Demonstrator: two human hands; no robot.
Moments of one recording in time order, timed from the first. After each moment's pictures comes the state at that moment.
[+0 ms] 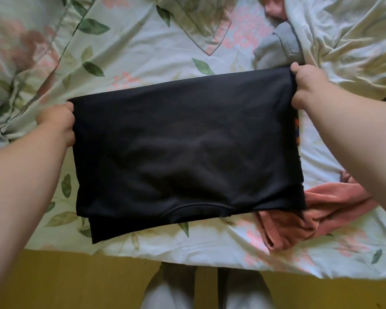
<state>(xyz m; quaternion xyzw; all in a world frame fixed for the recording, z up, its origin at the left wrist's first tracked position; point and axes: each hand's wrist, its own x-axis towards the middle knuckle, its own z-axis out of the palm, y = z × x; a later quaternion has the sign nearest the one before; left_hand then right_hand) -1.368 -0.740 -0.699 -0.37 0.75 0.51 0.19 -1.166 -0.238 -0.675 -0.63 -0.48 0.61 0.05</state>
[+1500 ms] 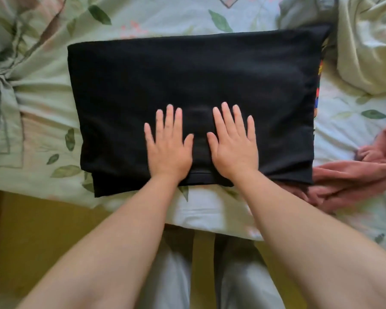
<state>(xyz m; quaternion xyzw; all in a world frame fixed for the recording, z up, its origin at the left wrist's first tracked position) -1.085 -0.636 -0.717 0.19 0.97 -0.02 0.12 -1.021 -0.482 -0.716 -0.16 -0.97 0.09 -0.13</state>
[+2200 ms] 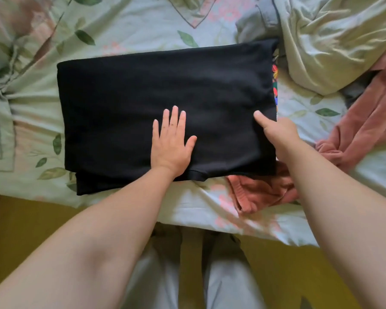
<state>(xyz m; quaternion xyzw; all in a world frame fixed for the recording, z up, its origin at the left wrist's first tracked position) -1.065 -0.581 -0.706 0.27 0.95 -0.02 0.14 -0.983 -0.319 -0.669 -0.55 -0.63 0.54 -0.06</state>
